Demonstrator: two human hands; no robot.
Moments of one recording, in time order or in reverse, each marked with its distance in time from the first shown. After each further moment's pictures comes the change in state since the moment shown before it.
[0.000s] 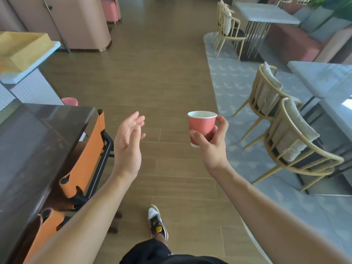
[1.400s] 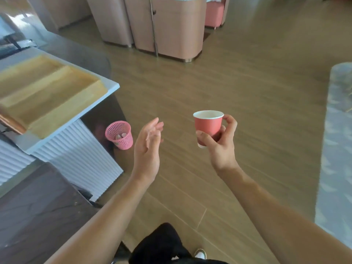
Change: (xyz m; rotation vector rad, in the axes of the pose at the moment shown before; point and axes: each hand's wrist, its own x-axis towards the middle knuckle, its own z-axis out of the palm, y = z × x) left_hand 0.780 -0.243 -0.044 0.144 0.497 -0.070; right_hand 0.805 0.114 0.454 0.083 -0.535 0.082
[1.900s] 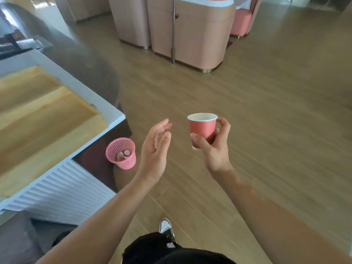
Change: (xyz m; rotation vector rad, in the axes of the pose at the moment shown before) left_hand 0.294 -0.081 0.010 0.003 0.047 -0.028; right_hand 0.291 0.049 0.139 0.012 -0.157 0.024
